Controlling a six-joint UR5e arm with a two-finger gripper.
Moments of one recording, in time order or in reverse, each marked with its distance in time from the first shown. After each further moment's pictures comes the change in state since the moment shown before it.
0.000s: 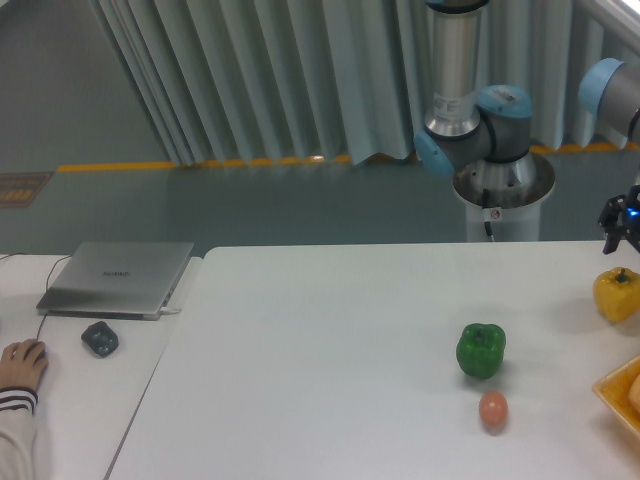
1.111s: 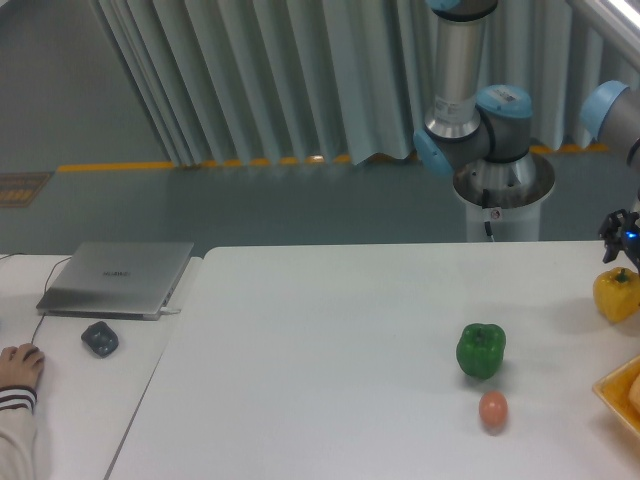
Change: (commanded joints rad) arm -0.058 -0.058 -0.009 -0.020 0.087 -0.072
